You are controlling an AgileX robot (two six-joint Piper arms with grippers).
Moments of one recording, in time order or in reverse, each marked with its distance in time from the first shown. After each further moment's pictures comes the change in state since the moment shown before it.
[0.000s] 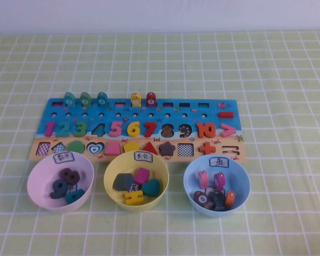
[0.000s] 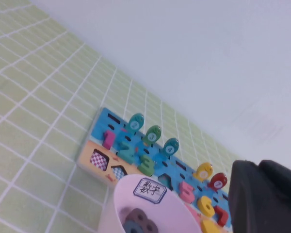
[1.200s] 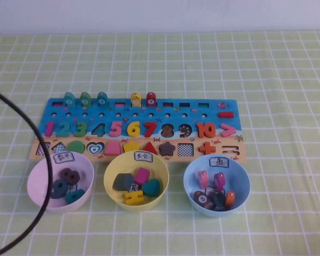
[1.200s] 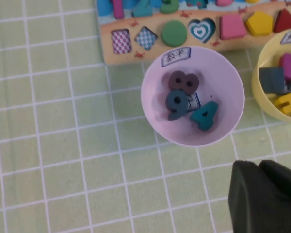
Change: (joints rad) right arm 0.000 0.000 0.000 0.000 0.000 0.000; left arm -0.015 0.950 -1.130 0.395 1.114 0.320
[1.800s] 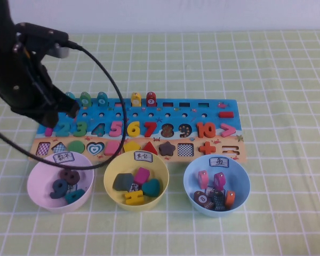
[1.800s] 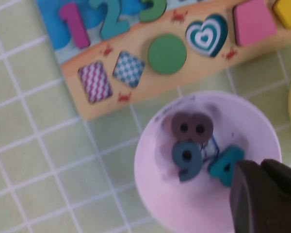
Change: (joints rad) right arm 0.000 0.000 0.000 0.000 0.000 0.000; left arm -0.256 0.652 -0.378 0.183 0.030 -0.055
